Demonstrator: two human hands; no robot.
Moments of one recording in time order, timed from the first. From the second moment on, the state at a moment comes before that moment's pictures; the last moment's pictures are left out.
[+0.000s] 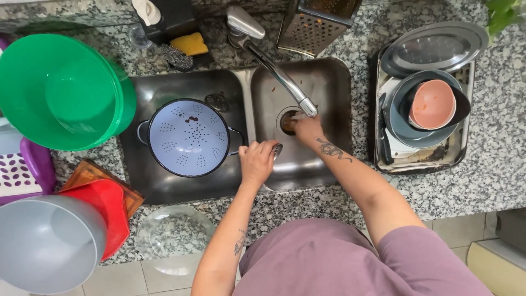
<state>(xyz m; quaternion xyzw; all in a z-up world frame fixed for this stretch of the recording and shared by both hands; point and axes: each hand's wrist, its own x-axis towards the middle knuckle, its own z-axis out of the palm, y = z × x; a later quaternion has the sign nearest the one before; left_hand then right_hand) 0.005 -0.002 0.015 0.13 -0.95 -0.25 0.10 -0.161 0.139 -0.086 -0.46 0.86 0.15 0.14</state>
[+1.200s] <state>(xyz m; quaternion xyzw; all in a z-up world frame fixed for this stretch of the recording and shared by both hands) 0.003 -0.004 0.014 0.13 -0.95 -0.26 0.10 -0.228 0.122 -0.031 -0.21 0.96 -0.12 0.13</state>
